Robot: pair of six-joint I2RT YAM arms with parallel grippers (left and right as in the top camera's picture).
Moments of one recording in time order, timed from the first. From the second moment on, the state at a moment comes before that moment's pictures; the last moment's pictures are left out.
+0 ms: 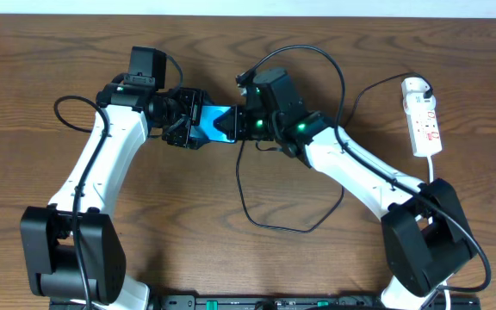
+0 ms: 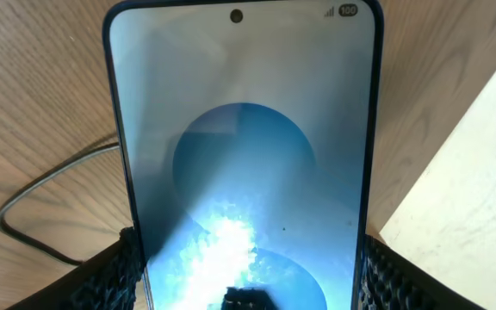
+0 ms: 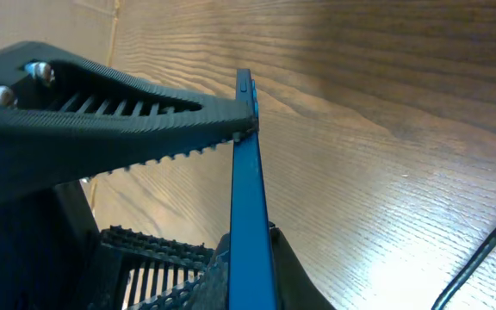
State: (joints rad) left arm -0.12 1.70 1.34 -0.81 0.53 -1.51; right arm 0.59 1.85 1.31 -0.16 -0.51 0.72
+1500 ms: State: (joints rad) left arm -0.09 1.71 1.34 -0.26 0.68 -1.30; right arm 0.36 1.85 1.31 0.21 -0.69 1.64
